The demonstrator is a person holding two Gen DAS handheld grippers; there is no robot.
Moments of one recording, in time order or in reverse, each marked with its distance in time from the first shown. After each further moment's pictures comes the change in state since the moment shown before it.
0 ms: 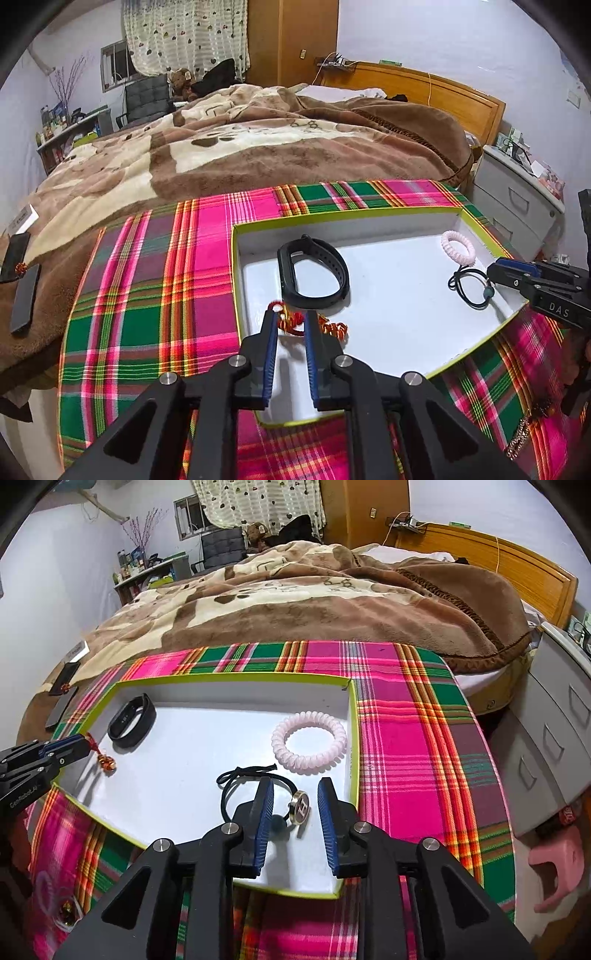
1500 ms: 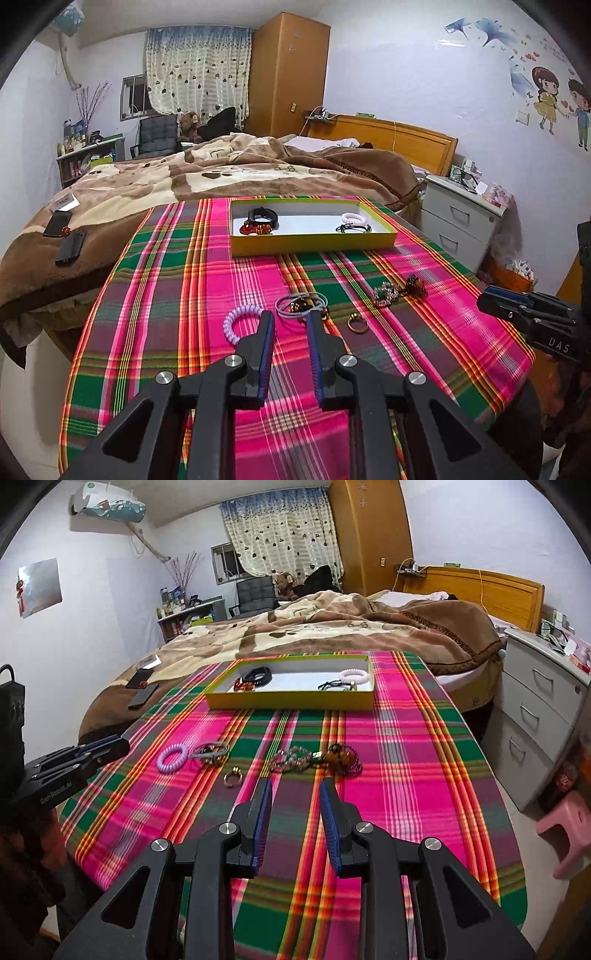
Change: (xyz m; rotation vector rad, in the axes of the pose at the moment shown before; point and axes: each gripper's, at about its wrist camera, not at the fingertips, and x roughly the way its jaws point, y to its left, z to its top) left arm -0.214 -0.053 -0.173 -0.036 -0.213 -0.053; right arm -0.197 0.065 -0.184 -0.019 -0.196 0.088
